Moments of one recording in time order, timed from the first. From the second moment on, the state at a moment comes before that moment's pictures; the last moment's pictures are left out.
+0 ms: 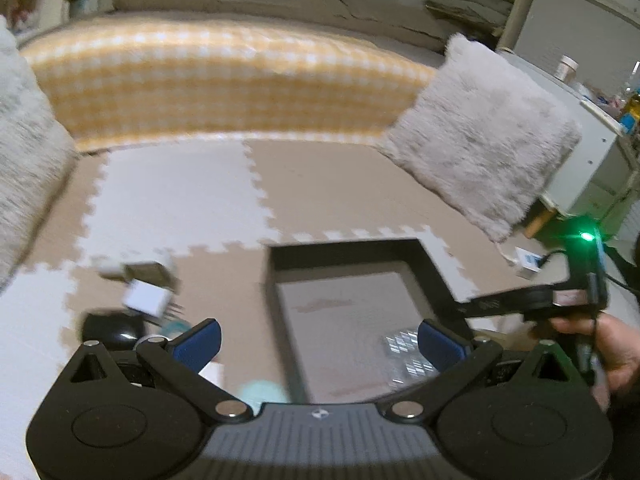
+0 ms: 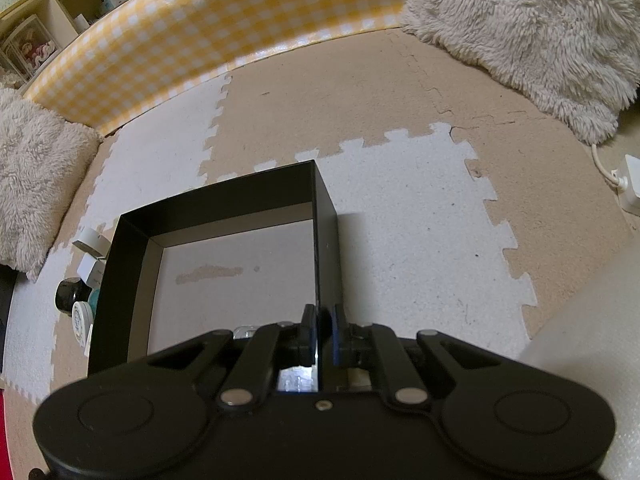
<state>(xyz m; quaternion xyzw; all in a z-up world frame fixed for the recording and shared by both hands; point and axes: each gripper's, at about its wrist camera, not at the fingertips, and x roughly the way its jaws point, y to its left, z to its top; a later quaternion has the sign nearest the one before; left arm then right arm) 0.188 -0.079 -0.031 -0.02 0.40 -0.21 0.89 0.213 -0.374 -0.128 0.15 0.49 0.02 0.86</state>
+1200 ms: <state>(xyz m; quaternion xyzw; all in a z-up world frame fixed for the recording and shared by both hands) 0.247 0.018 -0.147 -0.14 0.50 -0.04 0.85 0.213 -0.369 -0.126 0.13 0.49 0.01 0.86</state>
